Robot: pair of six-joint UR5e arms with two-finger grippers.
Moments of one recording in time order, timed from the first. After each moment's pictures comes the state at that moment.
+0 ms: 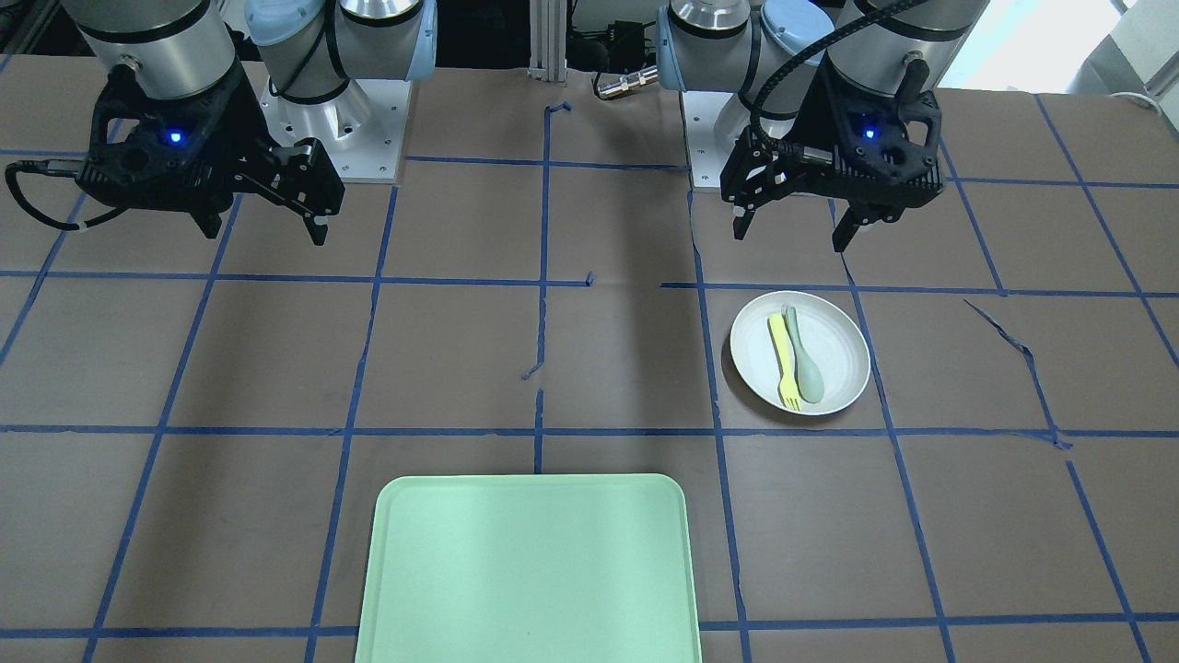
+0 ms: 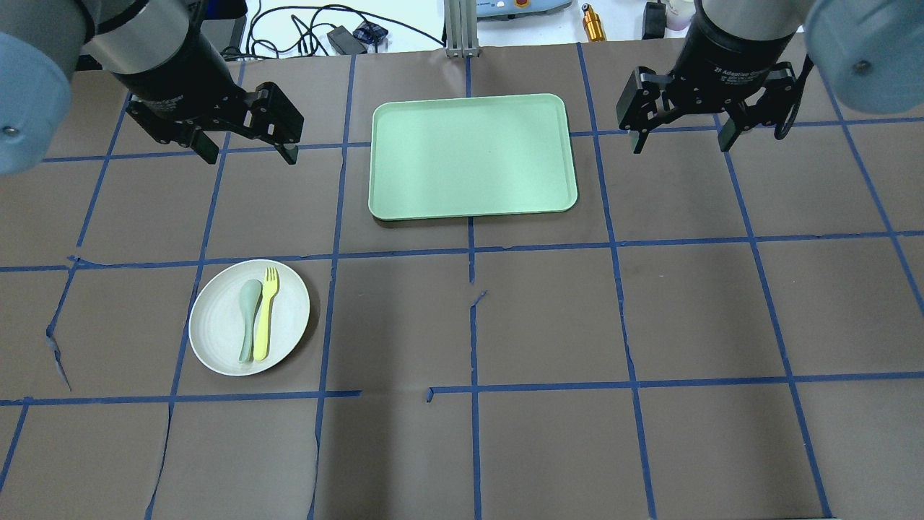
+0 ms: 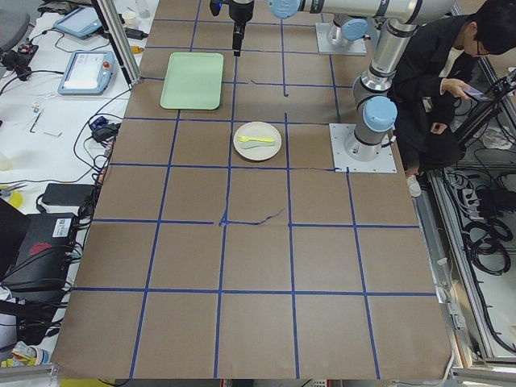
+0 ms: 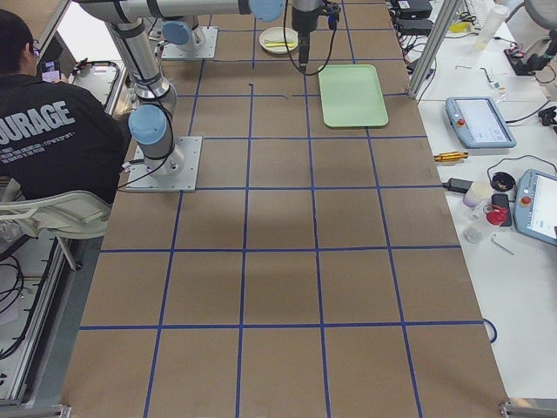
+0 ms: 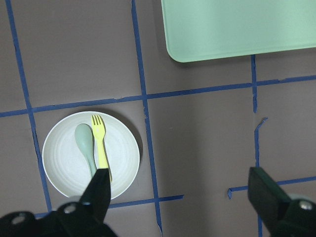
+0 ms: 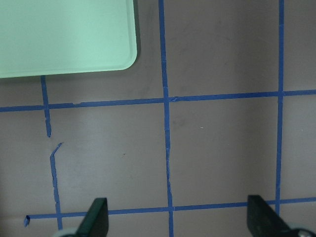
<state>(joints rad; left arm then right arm) -1.58 -1.55 -1.56 -1.53 1.52 0.07 1.59 -1.56 1.51 -1.56 -1.59 0.06</state>
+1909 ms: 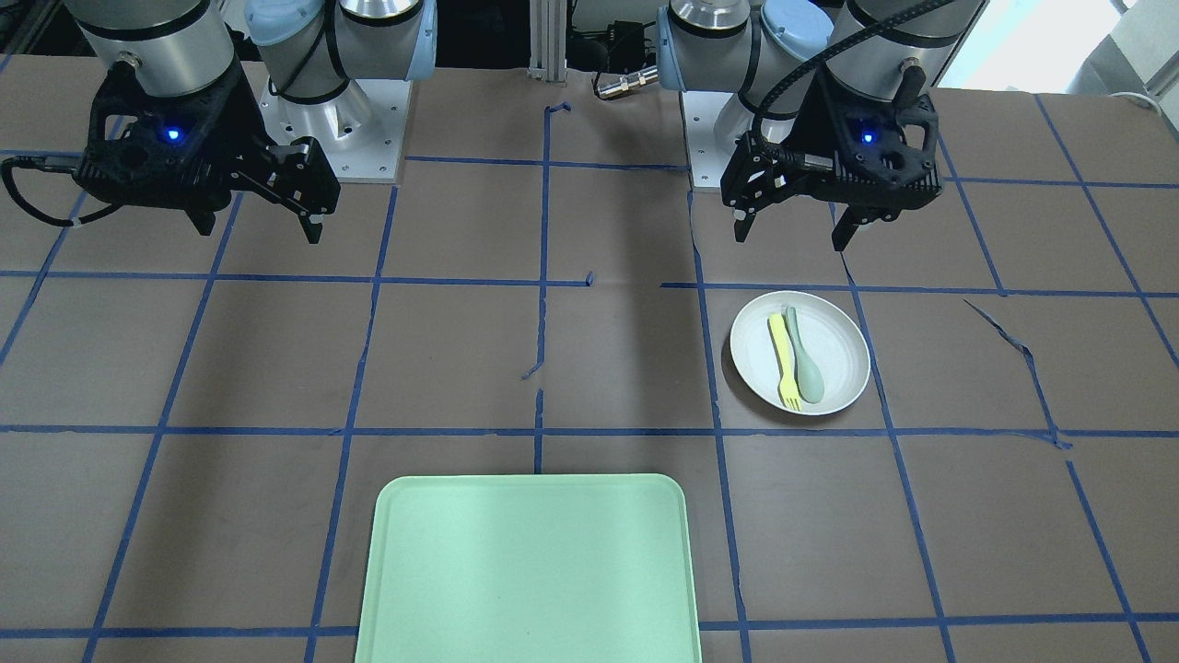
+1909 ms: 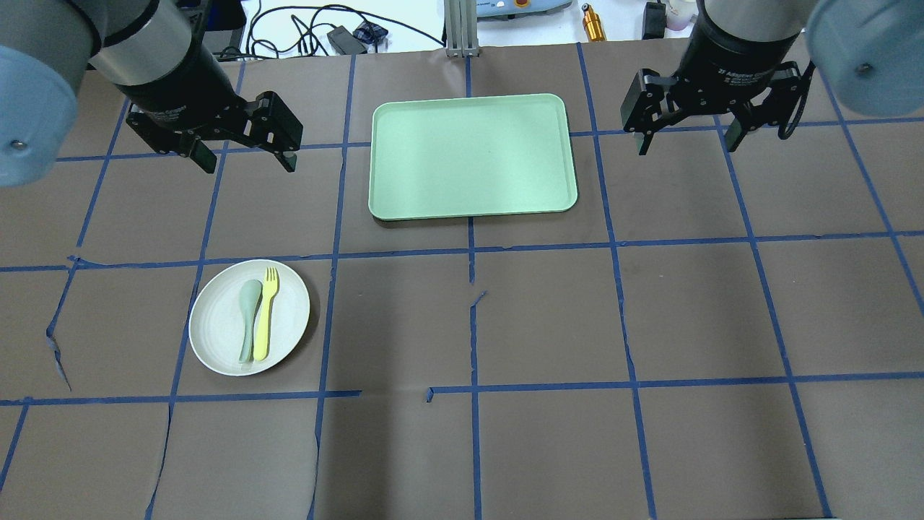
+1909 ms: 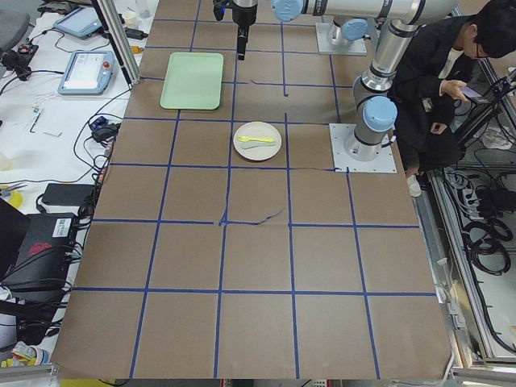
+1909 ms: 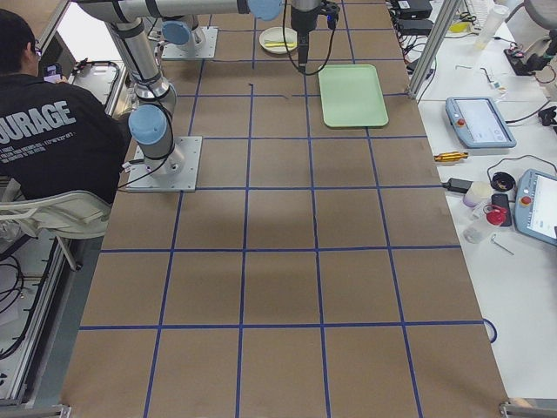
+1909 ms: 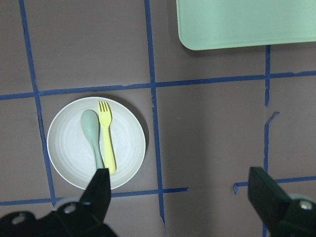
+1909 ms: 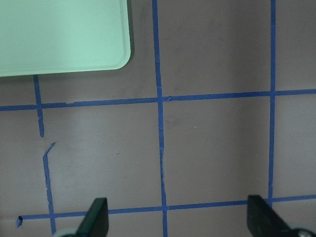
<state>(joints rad) -1.58 -1.55 -1.57 -1.52 1.53 0.04 1.59 -1.56 1.52 -1.56 -1.61 0.06</state>
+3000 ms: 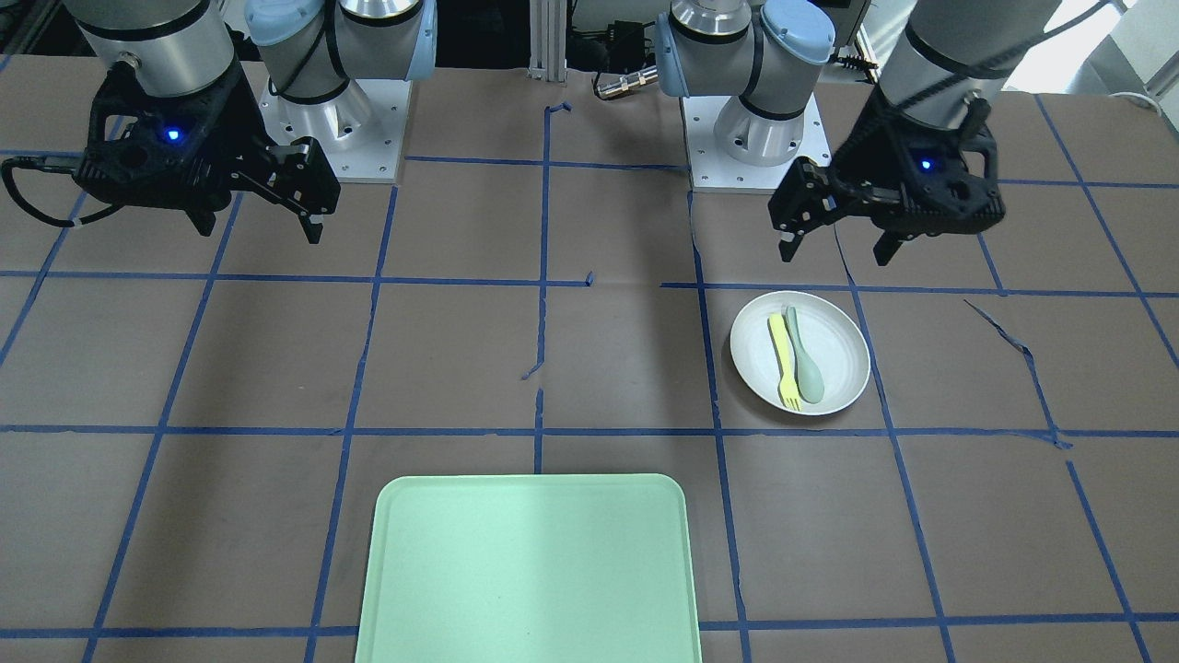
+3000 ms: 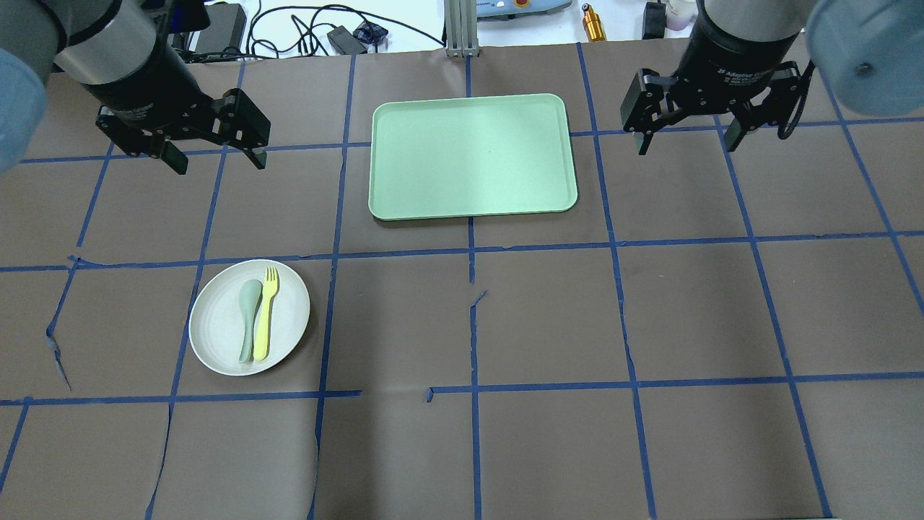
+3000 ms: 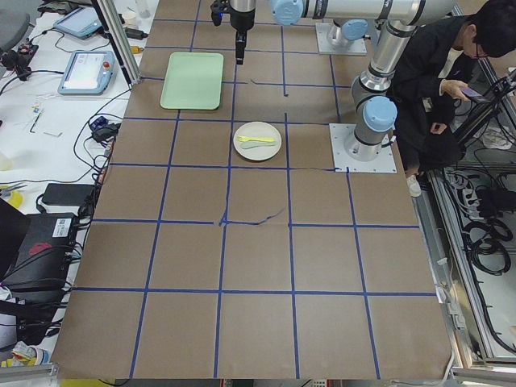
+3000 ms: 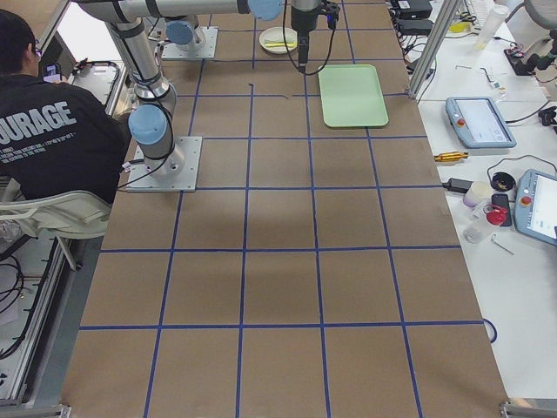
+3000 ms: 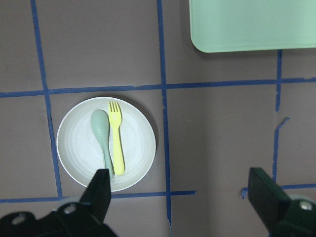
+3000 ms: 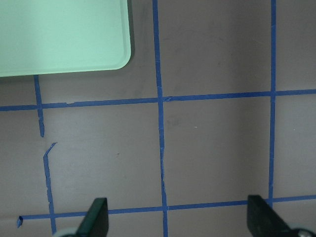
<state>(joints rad) -1.44 -1.56 -1.61 -1.51 1.53 0.10 1.59 -1.56 1.52 -1.56 -1.61 0.06</state>
